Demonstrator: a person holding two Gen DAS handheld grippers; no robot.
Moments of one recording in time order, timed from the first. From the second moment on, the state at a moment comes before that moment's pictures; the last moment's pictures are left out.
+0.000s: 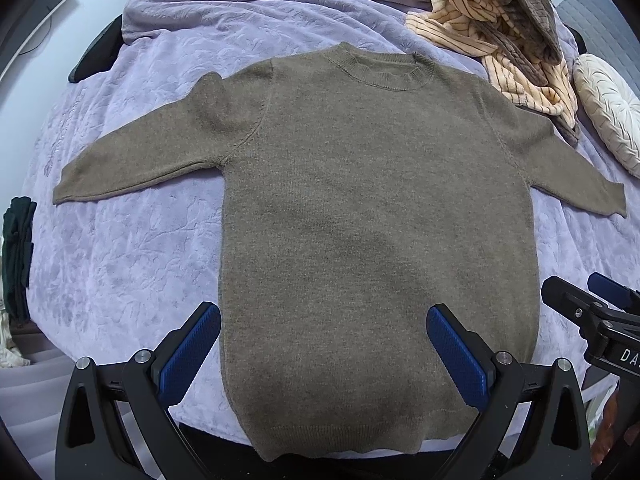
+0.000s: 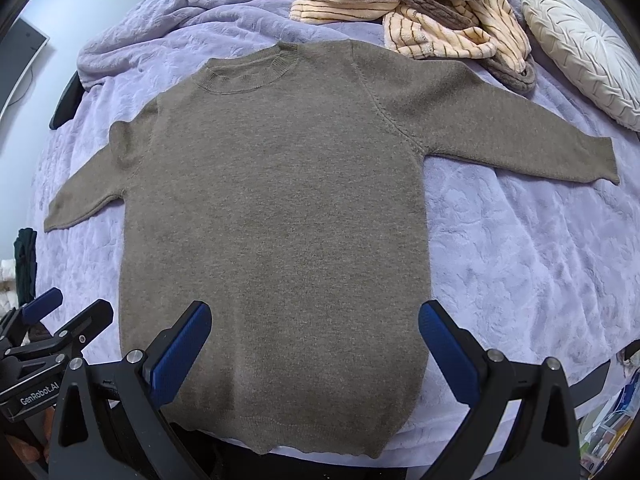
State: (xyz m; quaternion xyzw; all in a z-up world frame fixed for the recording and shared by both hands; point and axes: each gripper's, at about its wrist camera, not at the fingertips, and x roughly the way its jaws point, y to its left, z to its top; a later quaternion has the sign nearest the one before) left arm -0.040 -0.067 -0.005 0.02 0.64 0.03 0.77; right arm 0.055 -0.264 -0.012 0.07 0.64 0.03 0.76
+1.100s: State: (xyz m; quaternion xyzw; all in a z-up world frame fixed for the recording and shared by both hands) left arm -0.048 -0.064 0.001 0.00 0.63 0.02 0.78; right arm 0.048 -0.262 -0.010 0.07 0.64 0.03 0.76
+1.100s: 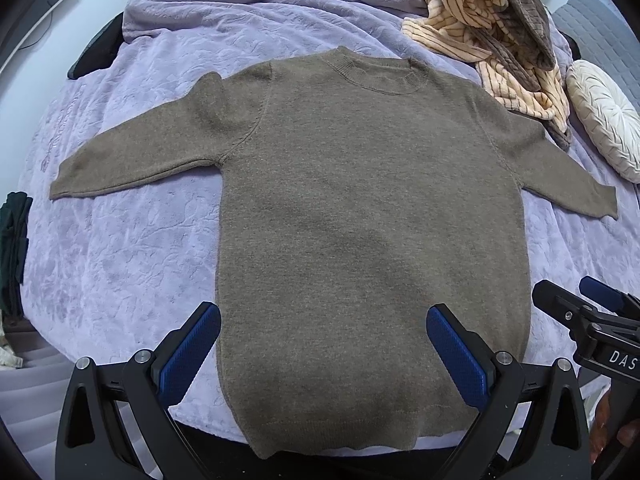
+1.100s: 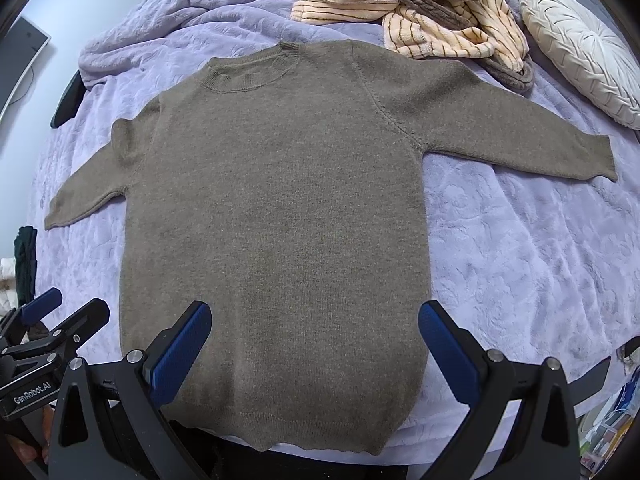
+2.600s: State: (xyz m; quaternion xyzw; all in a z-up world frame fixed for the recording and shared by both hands) left arm -0.030 0.003 -0.023 -0.11 0.62 -0.06 0.77; right arm 0.047 -0.207 -0.009 0.05 0.65 0.00 0.76
